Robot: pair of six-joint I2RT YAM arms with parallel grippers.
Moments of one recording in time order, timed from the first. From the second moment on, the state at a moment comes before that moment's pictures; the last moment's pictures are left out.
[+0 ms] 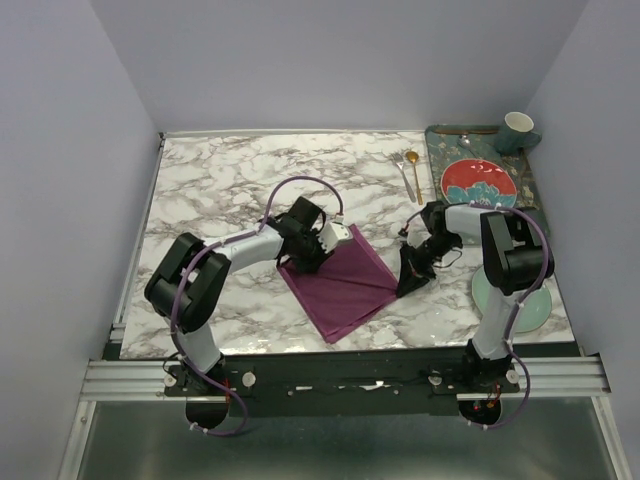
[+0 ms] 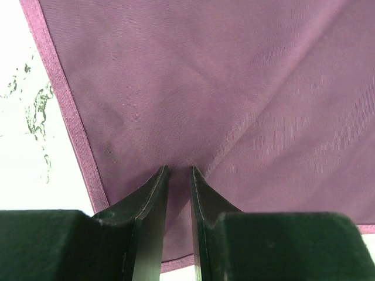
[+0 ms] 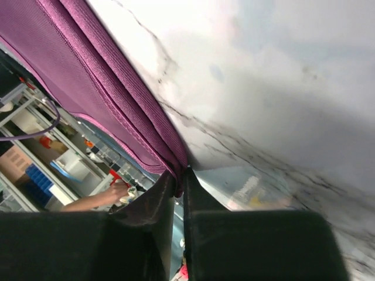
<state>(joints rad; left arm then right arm) -0.62 1.75 1.04 -0.41 0.32 0.44 0.17 1.94 1.06 -0.90 -0.68 0.00</state>
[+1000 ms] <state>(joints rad) -0.43 1.99 1.56 -0.70 0.62 0.70 0.26 2.00 1.25 -1.00 -0.59 -0.28</state>
